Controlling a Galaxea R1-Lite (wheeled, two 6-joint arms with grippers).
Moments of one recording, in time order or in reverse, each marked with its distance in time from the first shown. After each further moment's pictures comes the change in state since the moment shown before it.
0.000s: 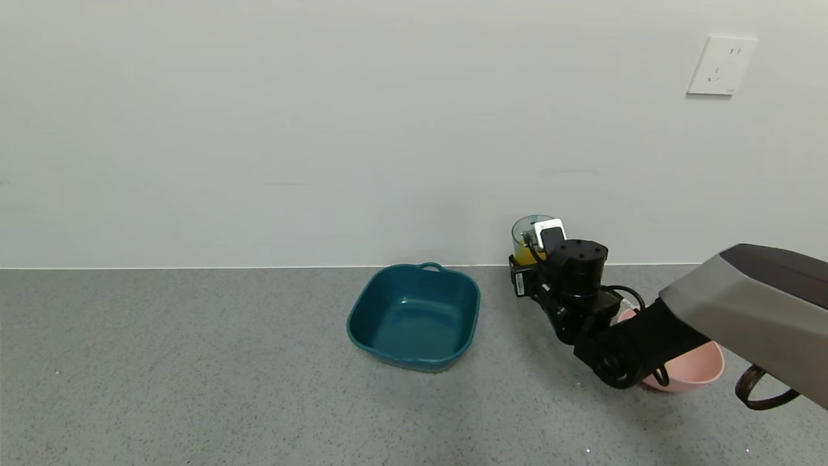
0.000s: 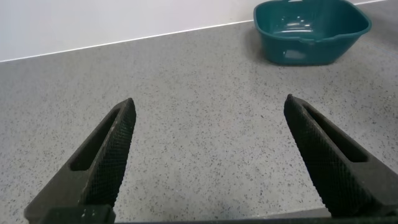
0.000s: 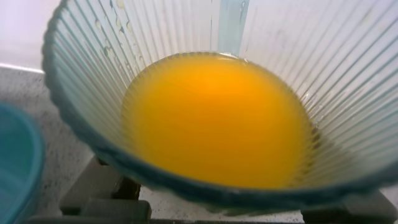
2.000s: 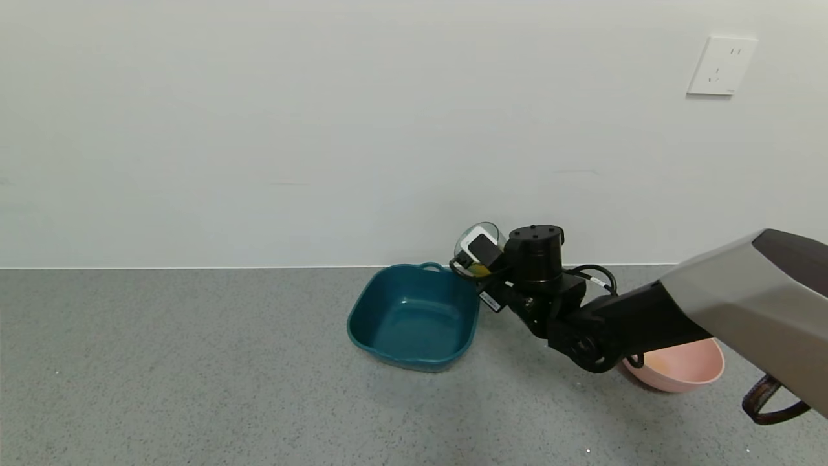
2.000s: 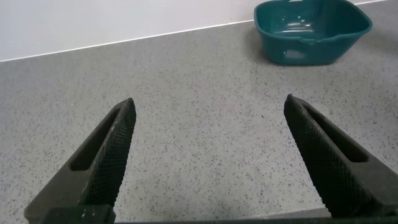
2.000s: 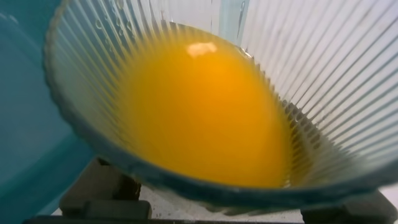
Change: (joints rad) left arm 0.000 0.000 0.000 0.000 0.000 0.000; right arm 0.118 -0.049 -0.167 0.383 0.059 -0.456
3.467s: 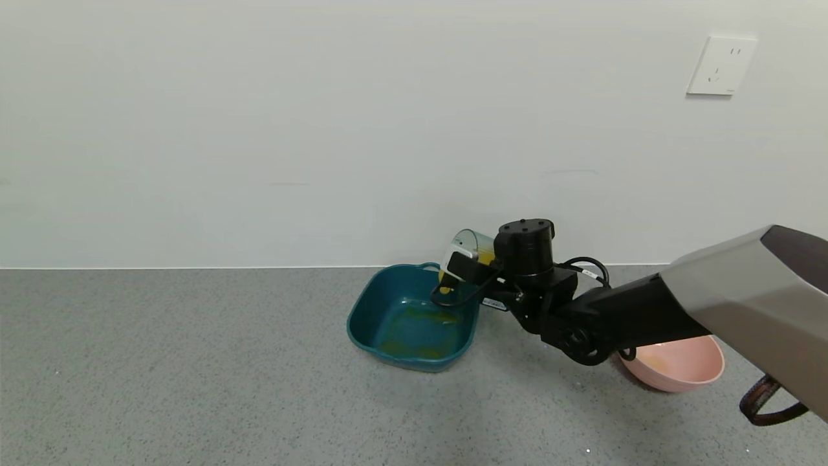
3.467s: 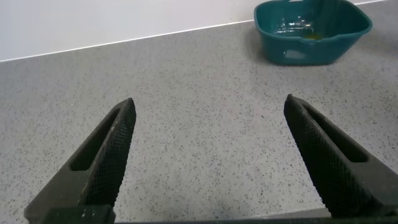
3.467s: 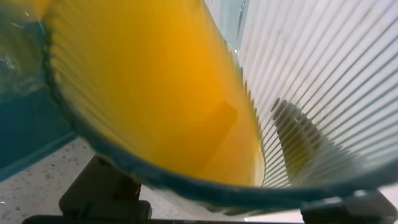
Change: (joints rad) left arm 0.000 0.000 0.000 0.000 0.000 0.000; right arm 0.023 0.000 -0.064 0.088 -0.049 -0.409
